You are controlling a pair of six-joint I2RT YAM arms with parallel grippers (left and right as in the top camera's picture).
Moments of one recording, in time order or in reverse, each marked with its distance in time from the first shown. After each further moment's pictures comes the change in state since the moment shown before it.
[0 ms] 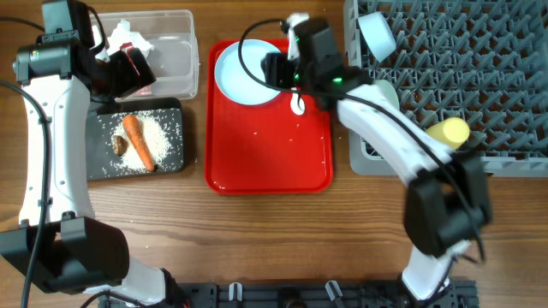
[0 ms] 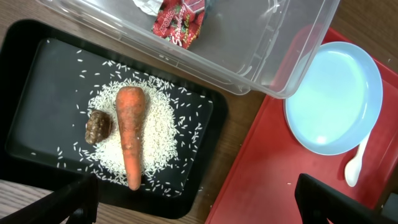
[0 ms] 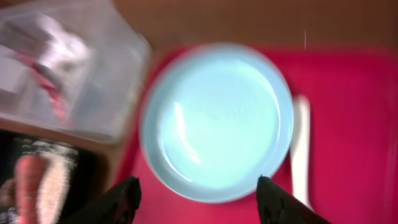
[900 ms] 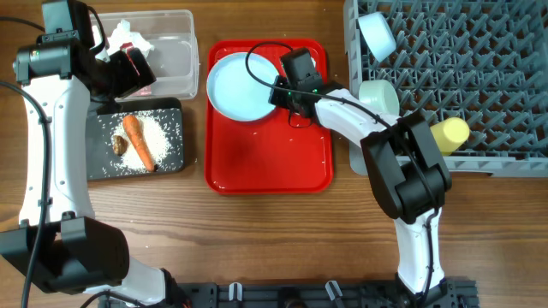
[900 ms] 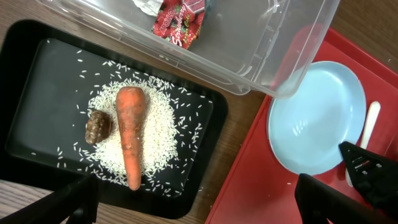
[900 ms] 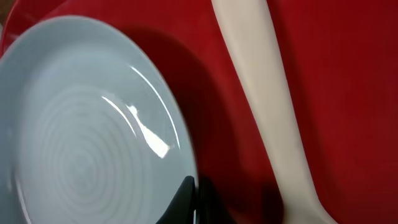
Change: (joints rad) left arm 0.000 0.000 0.000 0.000 0.000 0.000; right arm 0.000 0.235 -0.014 0.084 0.069 0.299
